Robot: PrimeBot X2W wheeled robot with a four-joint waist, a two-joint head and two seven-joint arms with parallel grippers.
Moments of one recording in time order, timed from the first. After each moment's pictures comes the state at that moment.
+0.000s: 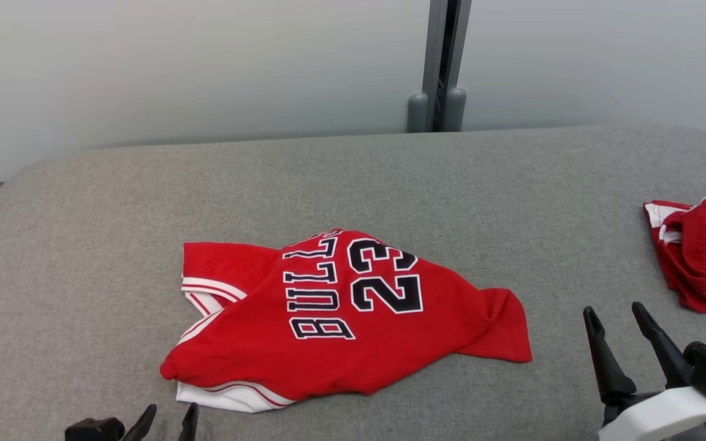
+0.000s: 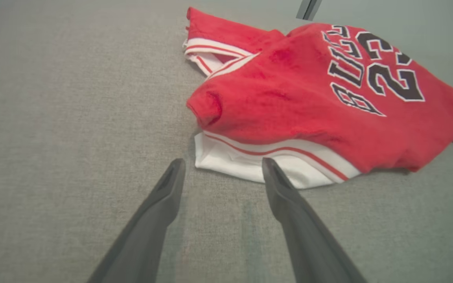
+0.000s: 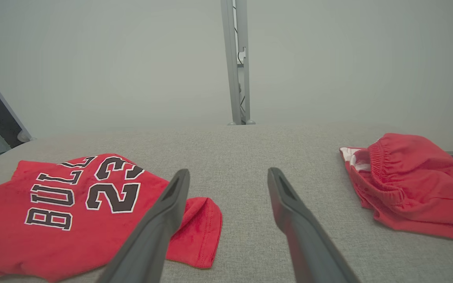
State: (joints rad) left arm 0.11 0.31 -0.30 0.29 -0.58 0.02 -0.08; right arm 0.09 -0.07 -0.02 -0.04 0.22 0.13 0.03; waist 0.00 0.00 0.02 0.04
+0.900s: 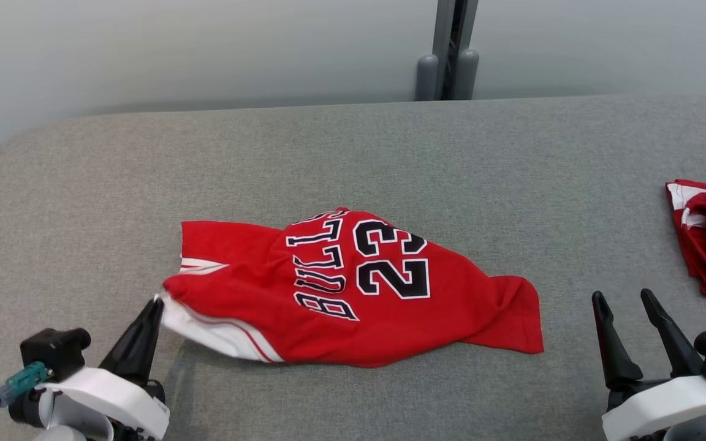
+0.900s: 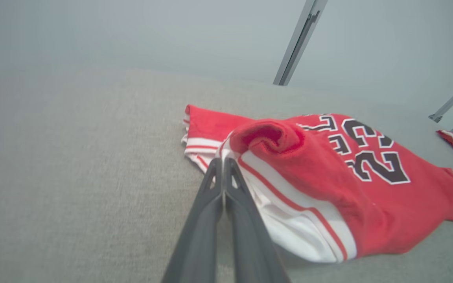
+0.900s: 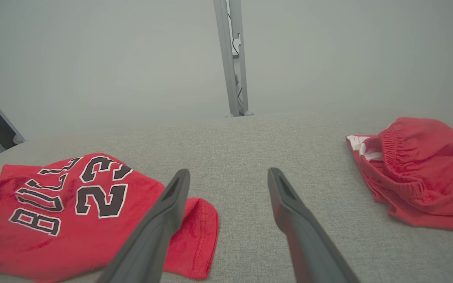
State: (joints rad) left arm -0.14 0.37 -0.33 0.40 -0.70 -0.11 -0.17; right arm 0.05 -0.06 -0.05 -0.03 0.23 0.13 0.01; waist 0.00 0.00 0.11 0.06
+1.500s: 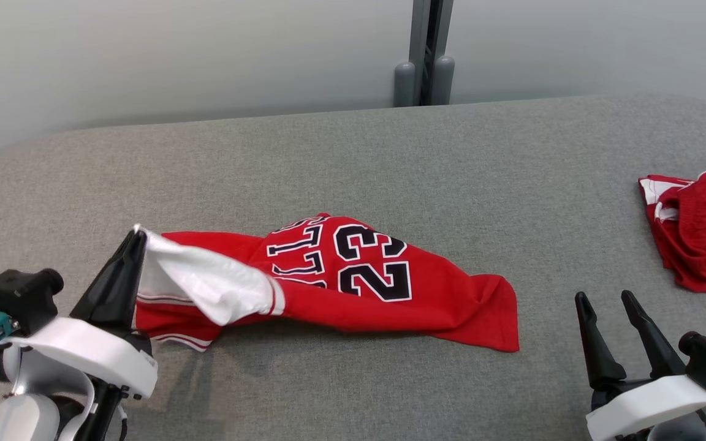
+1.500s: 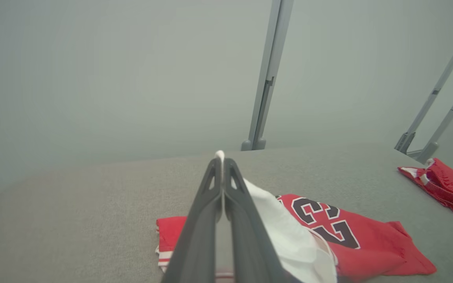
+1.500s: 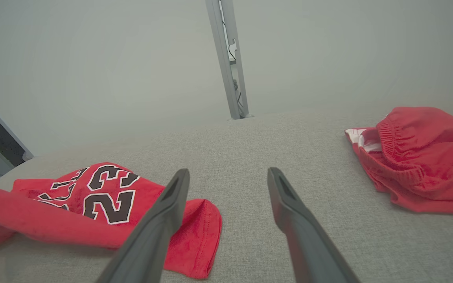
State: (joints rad) left arm -0.14 0.48 -0.27 -0.14 -0.66 0.11 0.05; right arm 0.03 -0.05 0.00 0.02 0.29 0.13 -0.03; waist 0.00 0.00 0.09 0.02
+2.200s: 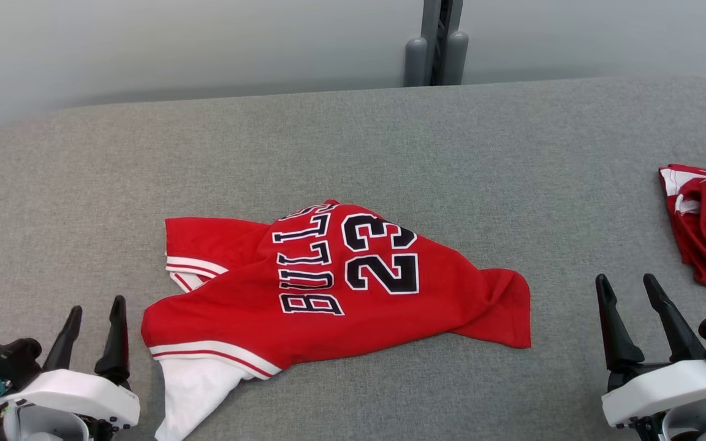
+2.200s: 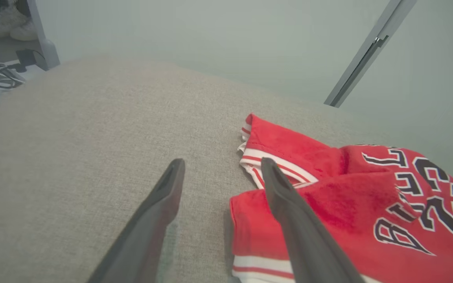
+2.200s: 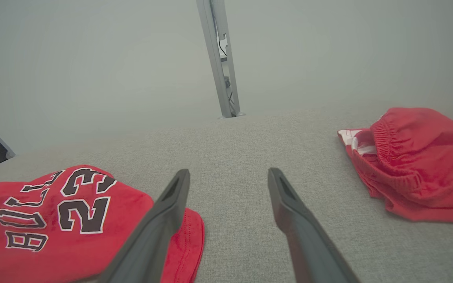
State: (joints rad) left arm -0.12 0.34 -0.22 0.40 -0.75 0.04 -0.21; right arm -0.01 -0.05 -0.05 0.04 0.27 0.13 -0.03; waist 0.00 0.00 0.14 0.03
